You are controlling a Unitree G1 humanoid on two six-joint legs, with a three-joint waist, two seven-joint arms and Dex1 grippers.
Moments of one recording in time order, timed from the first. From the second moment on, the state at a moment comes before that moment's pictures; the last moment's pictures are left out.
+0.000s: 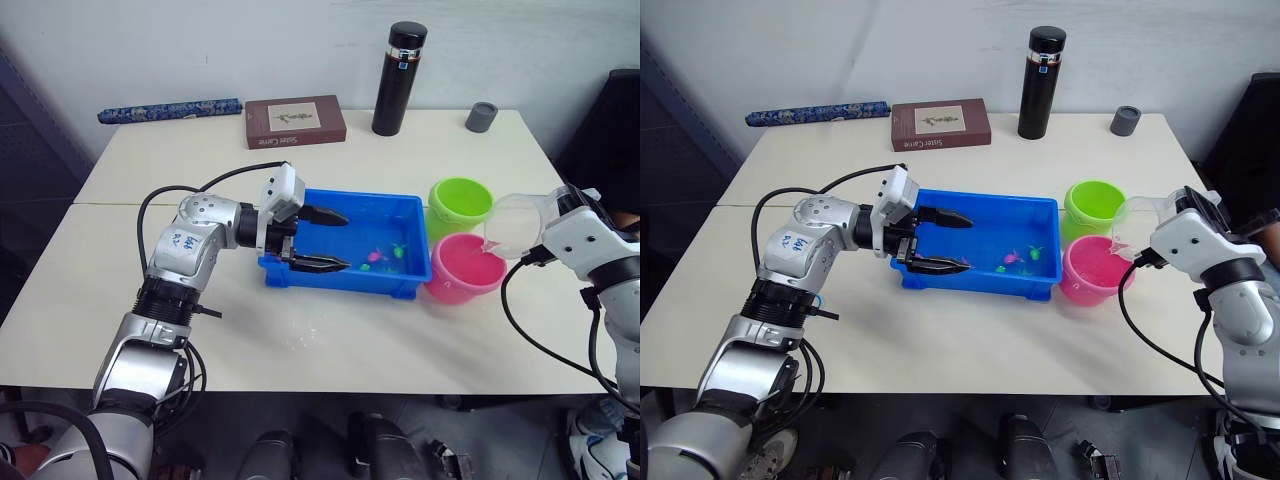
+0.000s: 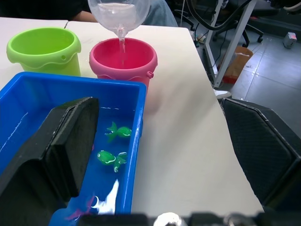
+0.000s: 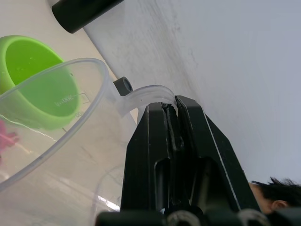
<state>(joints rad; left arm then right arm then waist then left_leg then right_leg) -0.88 0.44 -0.16 0.28 -0.34 0.38 -1.26 -0.11 -0.74 -0.35 -0.23 -0.32 -0.02 0.26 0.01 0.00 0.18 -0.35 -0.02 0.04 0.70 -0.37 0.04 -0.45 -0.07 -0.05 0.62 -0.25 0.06</state>
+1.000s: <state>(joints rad) -0.96 0.46 -0.10 0.45 -0.28 0.39 -1.10 -0.58 -0.66 -0.26 0.16 -0.14 0.32 0.14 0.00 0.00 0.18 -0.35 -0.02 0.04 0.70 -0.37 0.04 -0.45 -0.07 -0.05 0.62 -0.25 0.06</state>
